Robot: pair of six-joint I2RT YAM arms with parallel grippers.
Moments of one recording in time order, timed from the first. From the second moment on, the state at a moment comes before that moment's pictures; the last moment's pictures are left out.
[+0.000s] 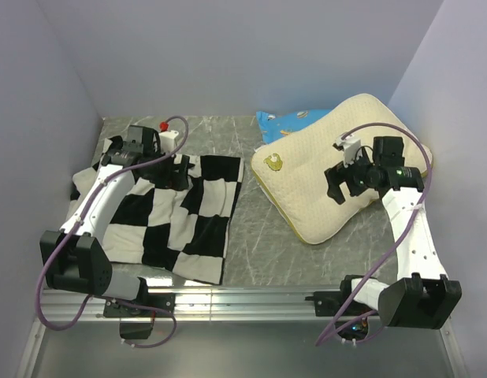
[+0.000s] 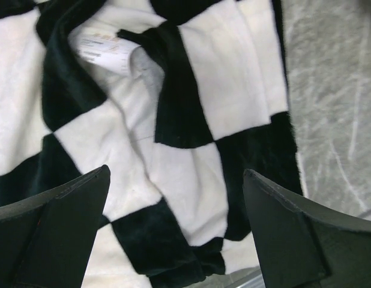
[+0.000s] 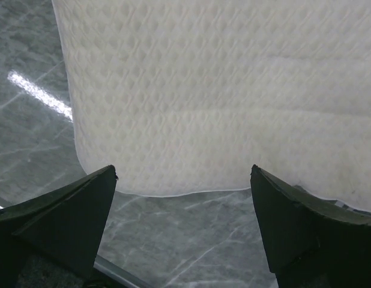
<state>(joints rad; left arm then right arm) -0.15 1.41 1.23 -0.76 0.28 0.13 -0.08 1.17 1.19 -0.93 -0.42 -0.54</state>
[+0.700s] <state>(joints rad) -0.15 1.48 1.34 -0.83 0.51 0.14 -0.04 1.57 1.37 -0.87 -0.47 -1.54</state>
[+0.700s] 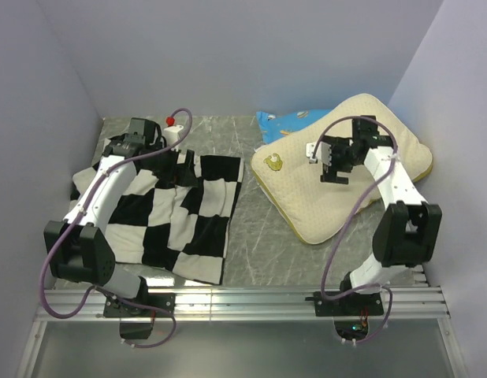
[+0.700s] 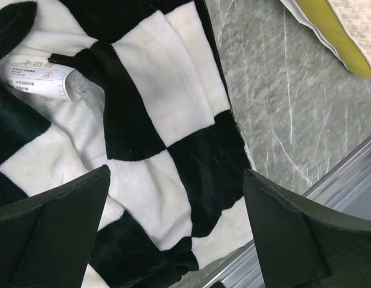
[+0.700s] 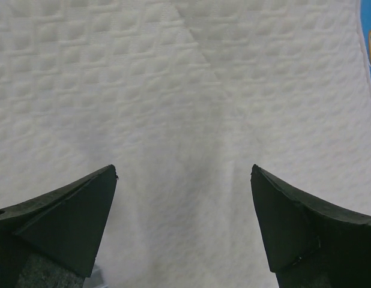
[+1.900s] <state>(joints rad) -0.07 1.51 1.36 -0.84 0.58 0.10 -0.02 1.67 1.52 -1.06 -0.57 -1.12</state>
